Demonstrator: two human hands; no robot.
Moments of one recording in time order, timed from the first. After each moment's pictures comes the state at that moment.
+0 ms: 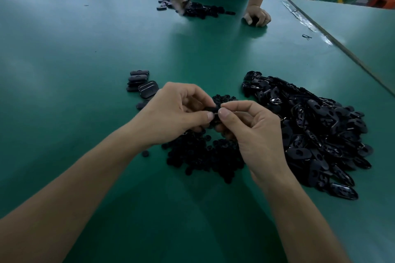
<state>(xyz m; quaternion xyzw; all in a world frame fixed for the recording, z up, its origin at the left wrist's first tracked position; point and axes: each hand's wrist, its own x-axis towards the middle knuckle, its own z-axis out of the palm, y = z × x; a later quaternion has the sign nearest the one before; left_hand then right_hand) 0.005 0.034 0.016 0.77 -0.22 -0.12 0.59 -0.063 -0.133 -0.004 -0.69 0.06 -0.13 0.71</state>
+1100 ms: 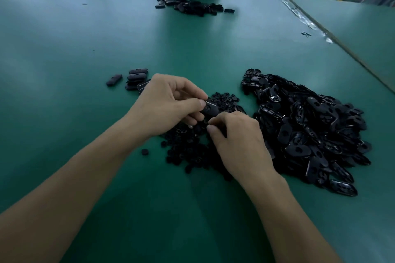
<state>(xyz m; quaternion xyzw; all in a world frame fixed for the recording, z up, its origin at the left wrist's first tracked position) 0.003 0.035 0.024 0.76 -0.15 -0.10 0.62 -0.061 -0.122 -0.013 -0.96 0.03 -0.12 0.24</state>
